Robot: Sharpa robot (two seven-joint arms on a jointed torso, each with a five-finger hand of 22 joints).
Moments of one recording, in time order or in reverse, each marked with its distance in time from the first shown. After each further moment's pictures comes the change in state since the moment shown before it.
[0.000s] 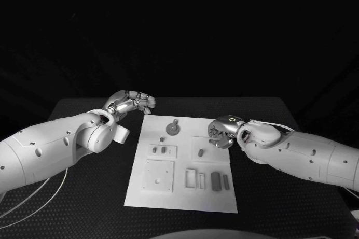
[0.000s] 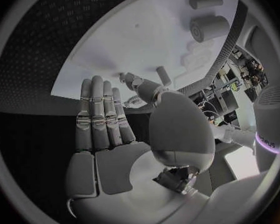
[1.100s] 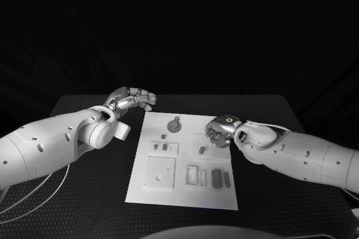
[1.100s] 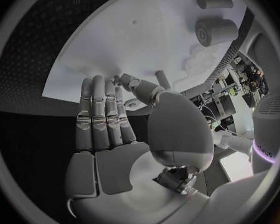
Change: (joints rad) left arm 0.000 0.001 0.000 -0.008 0.010 0.003 0.000; left_hand -0.004 0.004 -0.008 0.003 0.000 -0.014 0.007 0.000 -0.005 -0.007 0.000 -0.004 -0.004 0.004 0.003 -0.012 0.008 -0.007 0.000 0.000 0.000 0.000; right arm -0.014 0.038 -0.012 -0.034 -0.051 -0.033 0.005; right_hand 0.029 0.037 0.059 -0.065 0.000 0.044 -0.023 0.015 0.016 0.048 -0.016 -0.015 0.026 0.025 -0.008 -0.008 0.054 0.000 0.018 -0.011 0.017 0.018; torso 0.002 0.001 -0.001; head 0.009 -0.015
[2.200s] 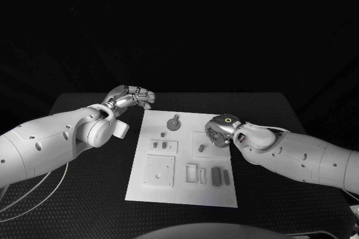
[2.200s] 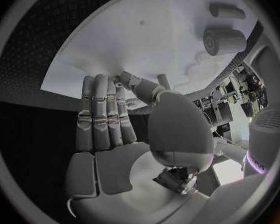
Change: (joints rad) left arm 0.000 -0.003 0.000 -0.001 0.002 0.008 -0.001; left_hand 0.004 0.004 -0.003 -0.003 0.000 -0.007 0.000 0.000 -0.002 -0.007 0.007 0.000 -0.002 -0.004 0.004 -0.008 0.005 -0.001 -0.004 0.004 -0.004 0.000; right arm -0.019 0.003 -0.010 -0.005 -0.089 -0.084 -0.016; right_hand 0.013 0.009 0.013 -0.023 0.000 0.091 -0.033 0.033 0.029 0.081 -0.038 0.027 0.066 0.088 -0.037 0.019 0.073 0.000 0.093 -0.040 0.058 0.029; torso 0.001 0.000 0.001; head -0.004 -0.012
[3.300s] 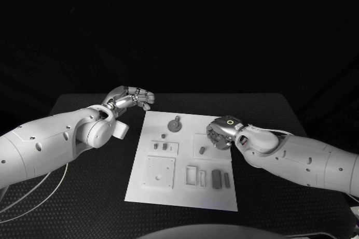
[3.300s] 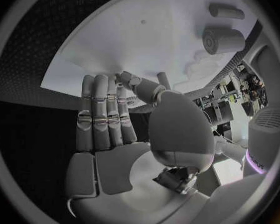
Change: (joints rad) left arm 0.000 0.001 0.000 -0.010 0.002 0.003 0.000; left_hand 0.000 0.000 0.000 0.000 0.000 -0.007 0.007 -0.004 -0.003 -0.003 -0.004 0.000 -0.001 0.000 0.000 -0.004 0.005 -0.001 0.000 0.000 0.000 0.000; right arm -0.015 -0.030 0.025 0.045 -0.007 0.001 -0.016; right_hand -0.003 -0.003 0.026 0.001 -0.004 0.017 -0.007 0.001 0.017 0.021 -0.011 0.003 0.039 0.014 -0.003 0.005 0.034 -0.001 0.018 -0.010 0.016 0.007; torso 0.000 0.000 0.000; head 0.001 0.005
